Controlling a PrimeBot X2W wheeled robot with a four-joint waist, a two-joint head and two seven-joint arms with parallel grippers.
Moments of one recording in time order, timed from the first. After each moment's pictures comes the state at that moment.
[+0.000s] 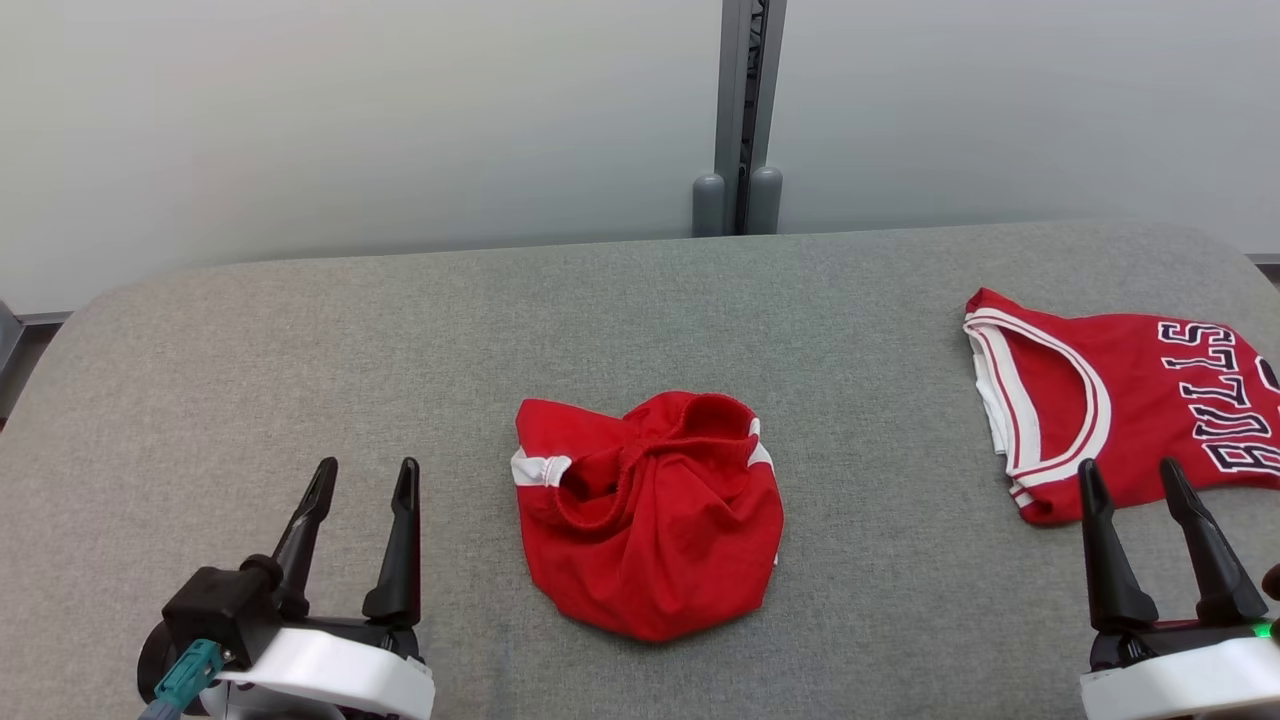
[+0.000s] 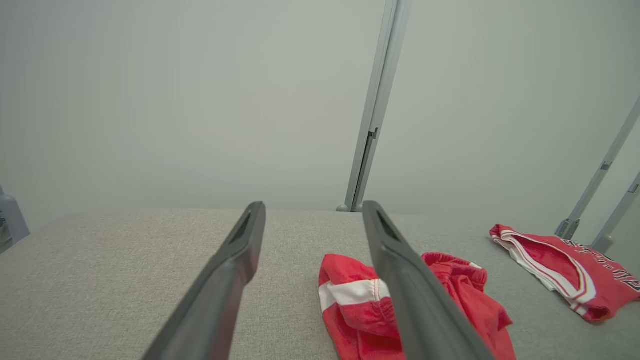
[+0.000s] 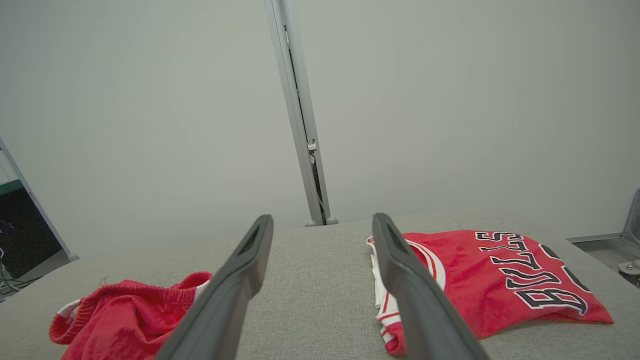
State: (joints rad) left arm -0.04 0.34 -0.41 0.00 -0.60 0.23 -0.25; right arm 0.08 -0.16 0.02 -0.05 0.38 0.13 -0.17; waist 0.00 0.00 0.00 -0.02
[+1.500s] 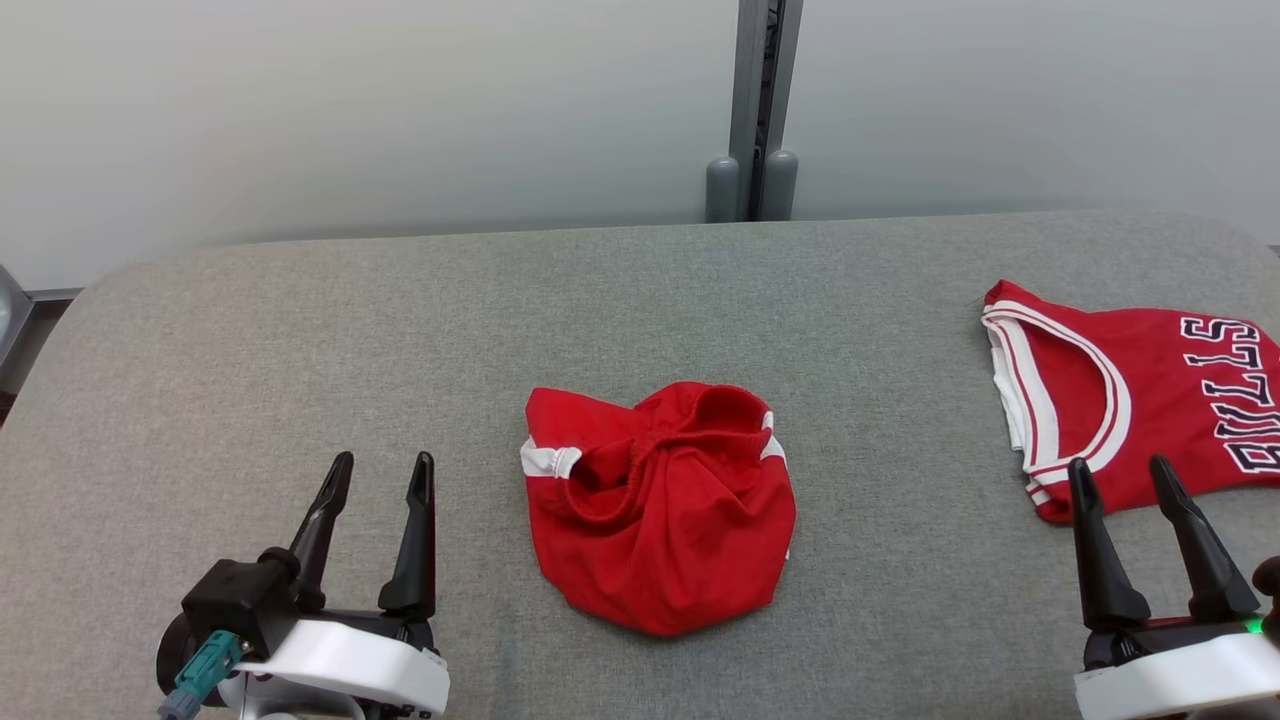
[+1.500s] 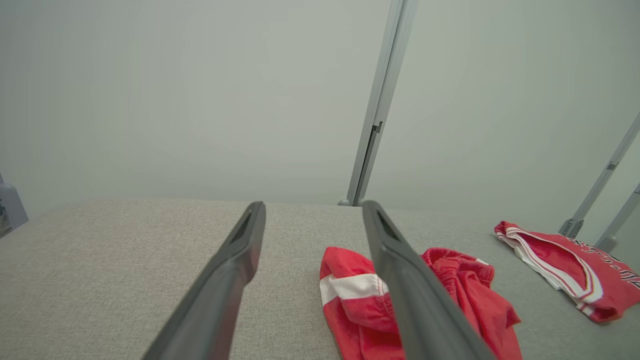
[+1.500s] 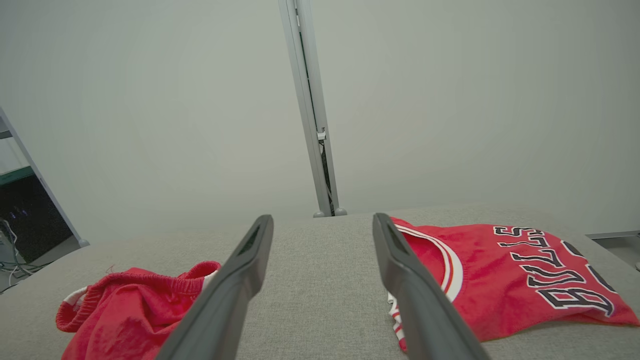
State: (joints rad) left arm -0.07 0.31 -0.42 0.04 -0.59 0.21 -0.26; right arm 0.07 -0.17 0.03 -0.06 0.38 0.13 -0.16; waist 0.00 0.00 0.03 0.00
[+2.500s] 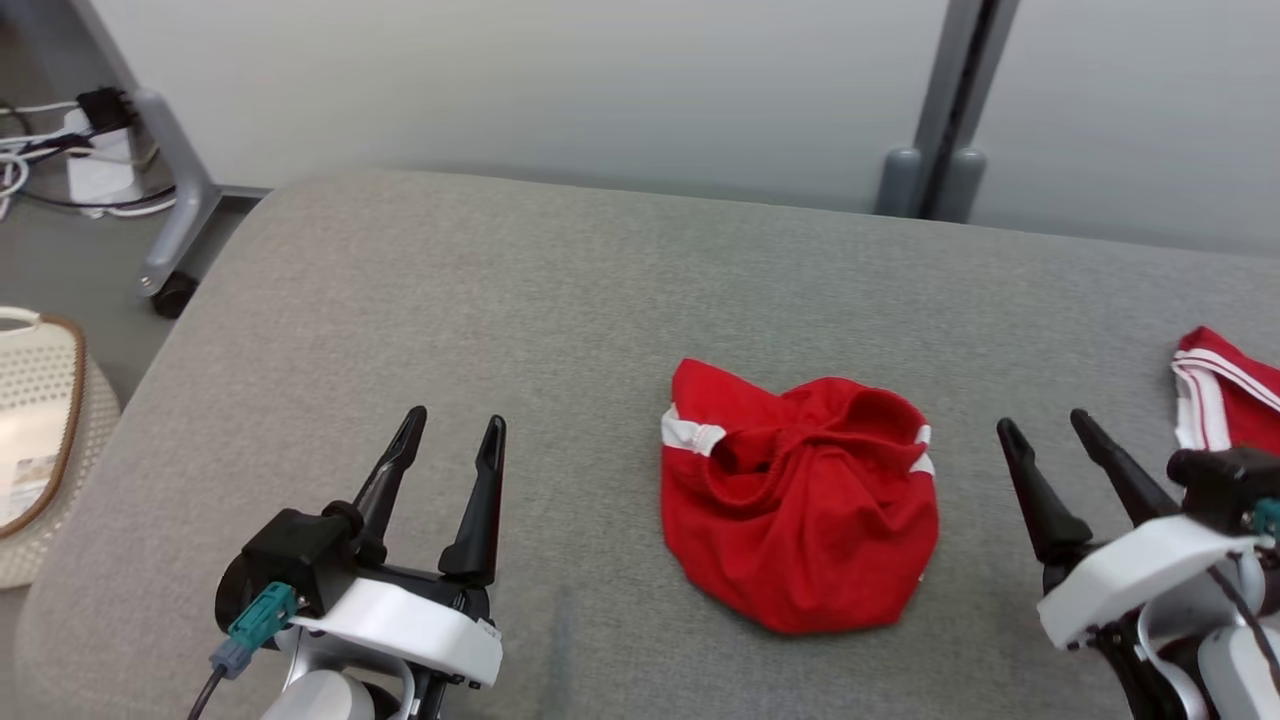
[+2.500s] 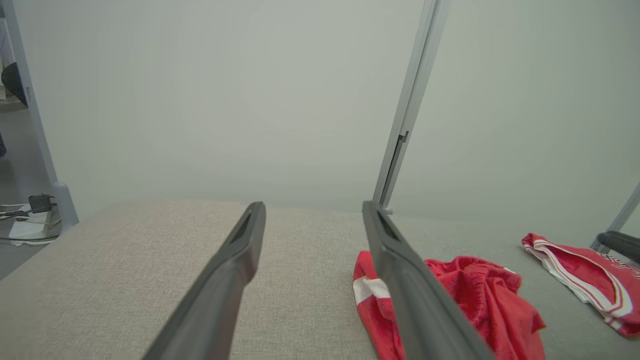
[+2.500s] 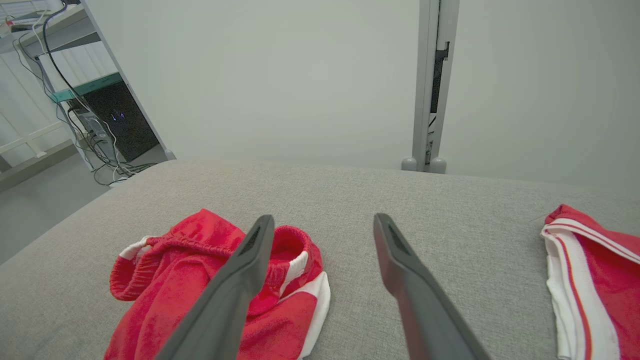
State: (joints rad) left arm -0.16 0.28 -0.48 0.02 -0.58 0.17 -0.22; right arm -0.12 -0.26 0.17 0.10 0.45 0.13 0.03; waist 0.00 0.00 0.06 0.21
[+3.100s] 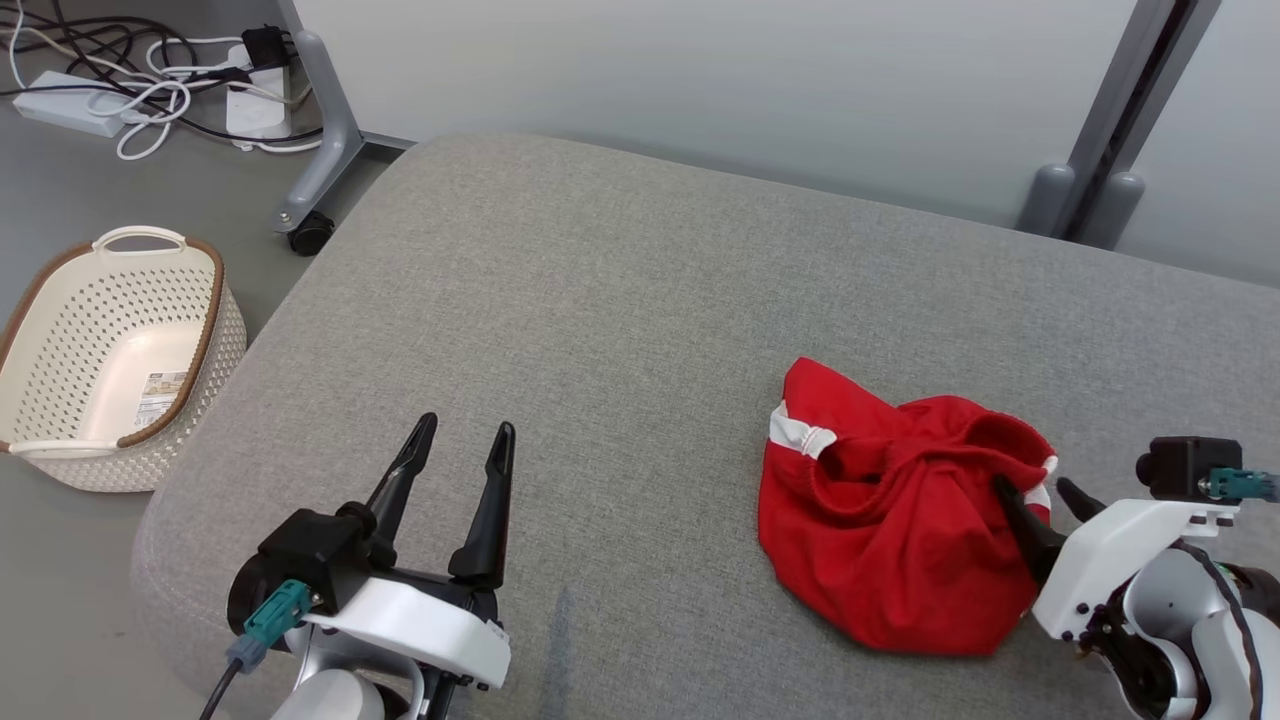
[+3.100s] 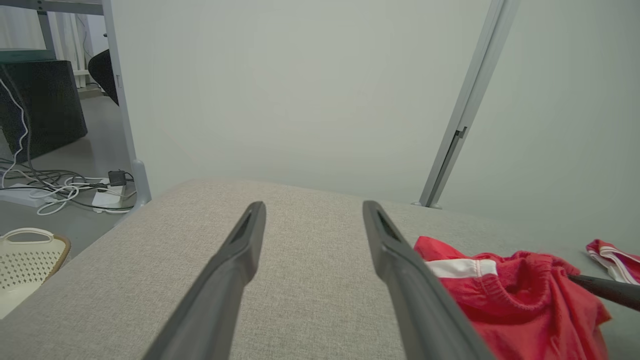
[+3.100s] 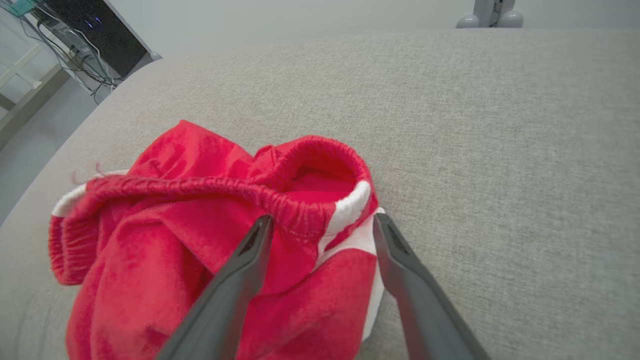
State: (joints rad) left arm -0.17 0.27 -0.50 0.06 -0.58 0.16 -0.22; right arm -0.23 -0.20 0.10 0.35 0.51 0.13 0.32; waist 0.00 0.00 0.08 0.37
